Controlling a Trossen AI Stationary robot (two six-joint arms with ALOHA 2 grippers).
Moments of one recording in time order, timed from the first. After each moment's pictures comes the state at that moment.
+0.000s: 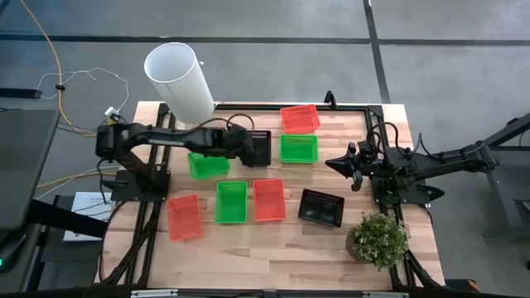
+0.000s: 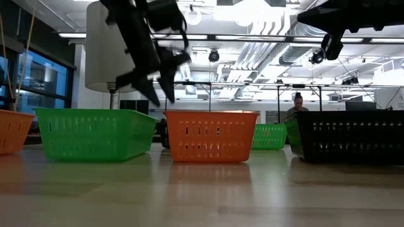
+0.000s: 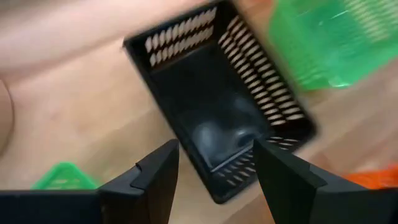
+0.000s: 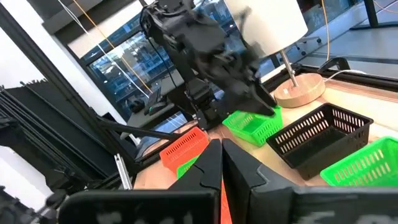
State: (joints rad) left arm 0.30 1.58 1.07 -0.58 -0.31 -0.82; right arm 0.13 0.49 0.31 0.18 0.24 0.53
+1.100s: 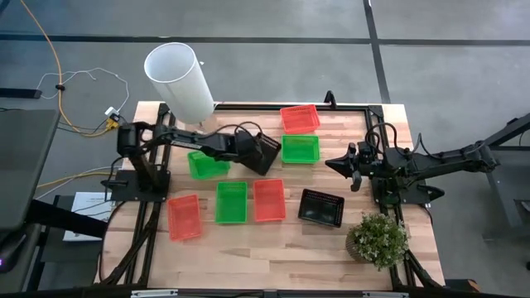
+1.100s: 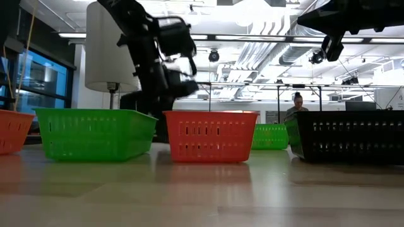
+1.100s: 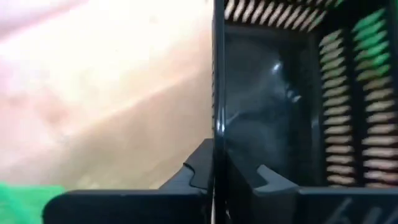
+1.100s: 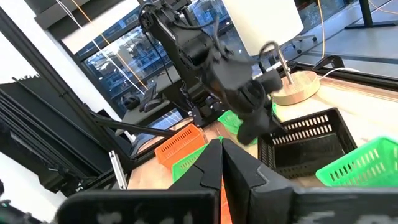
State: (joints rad) left arm 0.32 1.75 1.07 -0.50 -0.34 -0.84; right arm 0.13 0.49 0.31 0.16 0.24 0.52
